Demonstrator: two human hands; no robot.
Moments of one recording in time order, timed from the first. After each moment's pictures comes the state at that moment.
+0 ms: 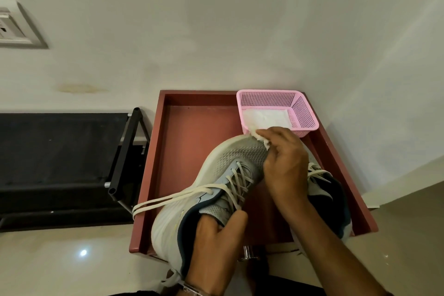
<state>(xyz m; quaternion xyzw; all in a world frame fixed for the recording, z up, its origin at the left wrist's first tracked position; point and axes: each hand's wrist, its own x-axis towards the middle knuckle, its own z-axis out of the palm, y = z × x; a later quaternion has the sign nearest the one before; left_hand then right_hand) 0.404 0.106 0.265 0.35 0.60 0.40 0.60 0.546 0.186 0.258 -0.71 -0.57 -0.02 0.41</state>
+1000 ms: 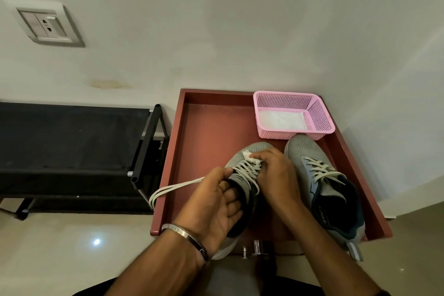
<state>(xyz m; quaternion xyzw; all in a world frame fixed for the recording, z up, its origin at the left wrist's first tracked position) 0.371 0.143 0.301 0.19 0.47 0.29 0.81 0.527 0.190 0.220 -0.72 -0.61 0.11 0.32</state>
